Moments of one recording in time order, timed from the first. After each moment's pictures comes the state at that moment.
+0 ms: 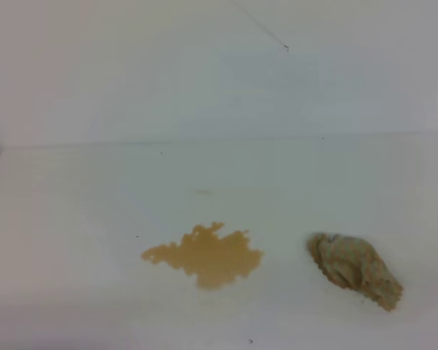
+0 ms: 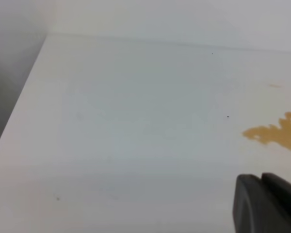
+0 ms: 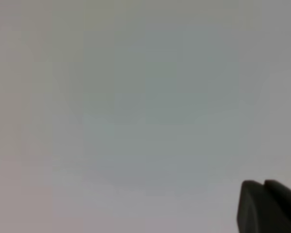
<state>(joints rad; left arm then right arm) -0.06 0.00 0.00 -0.14 0.31 -0.07 -0.07 0.00 -0.02 0.05 -0.31 0.02</state>
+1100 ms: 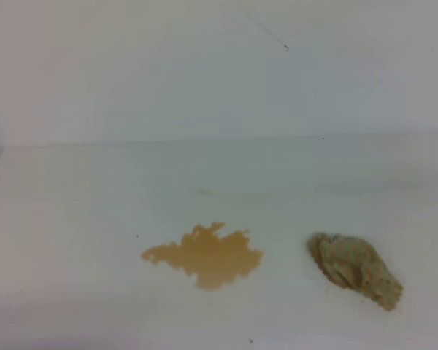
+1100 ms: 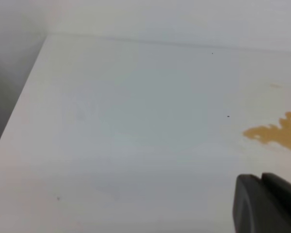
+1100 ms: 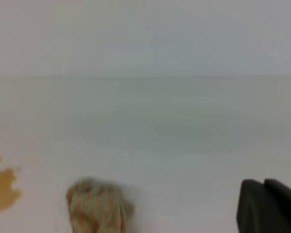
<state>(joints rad) -0.06 0.00 0.00 -0.14 0.31 -0.07 -0.06 0.87 -0.74 0.33 0.47 -0.34</state>
